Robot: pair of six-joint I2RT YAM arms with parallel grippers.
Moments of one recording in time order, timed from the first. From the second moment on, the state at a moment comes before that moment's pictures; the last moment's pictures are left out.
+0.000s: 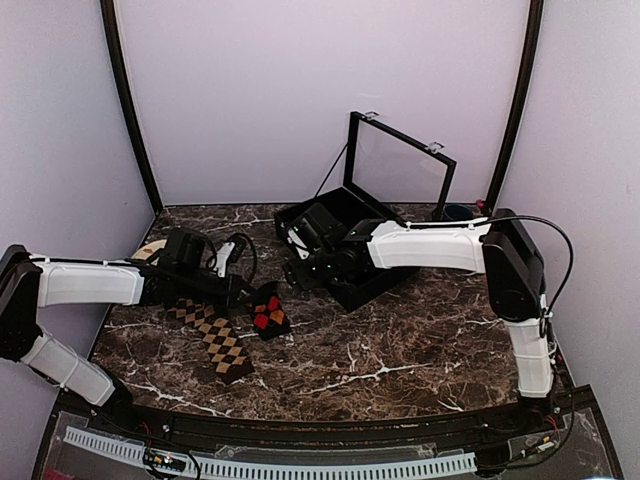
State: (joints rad) left arm -0.53 1.39 0.69 -0.02 0.41 -0.34; right arm 0.97 2.14 1.72 -0.43 0.19 0.23
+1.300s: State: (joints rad) left arm -0.48 1.49 0.70 -0.03 0.12 -0.37; right arm 1.03 2.17 1.60 -0.37 0.00 0.30
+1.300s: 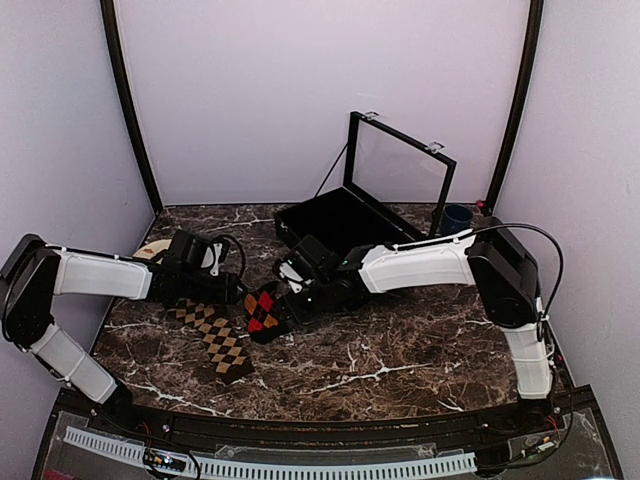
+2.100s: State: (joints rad) left arm -0.46 1.57 0.72 0.00 0.21 -0.37; right arm 1.05 2.17 1.60 -0.33 -0.14 0.38
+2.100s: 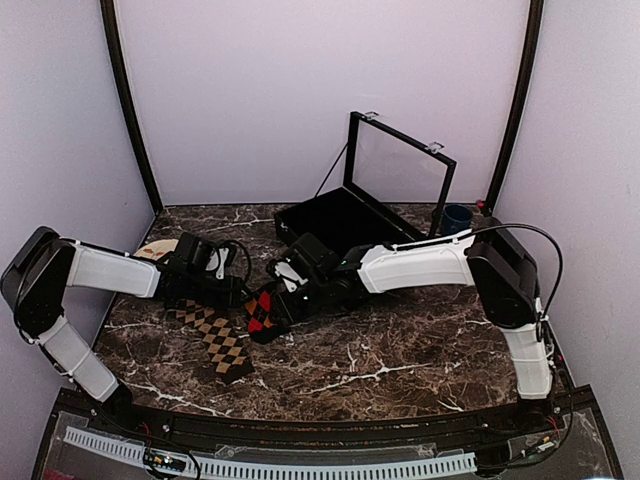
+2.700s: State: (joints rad) left arm -0.46 1.61 0.74 0.01 0.22 -0.37; right arm 1.05 2.25 1.66 -0.35 -0.21 0.40
